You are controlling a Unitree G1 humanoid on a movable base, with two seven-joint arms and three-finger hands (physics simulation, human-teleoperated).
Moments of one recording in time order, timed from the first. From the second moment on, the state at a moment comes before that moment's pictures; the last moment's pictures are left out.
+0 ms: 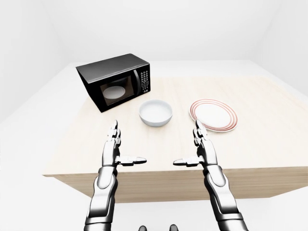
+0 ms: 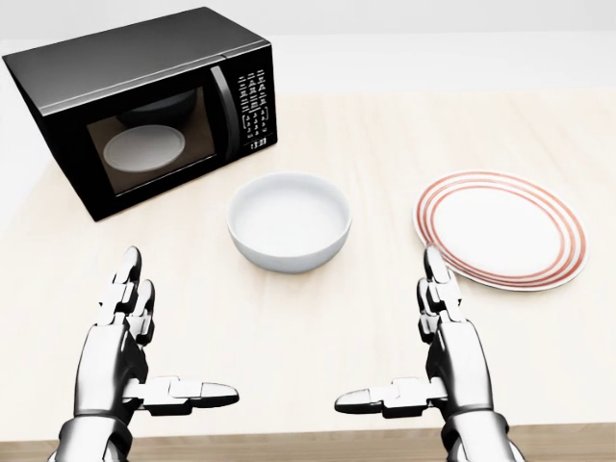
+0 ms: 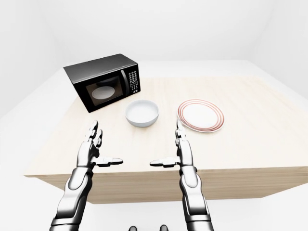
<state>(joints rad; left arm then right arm) -0.01 0.02 0.04 0.01 -0.02 0.00 -0.04 0.01 -0.01 -0.01 0.03 -0.03 -0.03 0.04</state>
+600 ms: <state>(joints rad) -0.01 0.02 0.04 0.01 -0.02 0.00 -0.04 0.01 -0.01 -0.01 0.03 -0.02 -0.03 0.03</state>
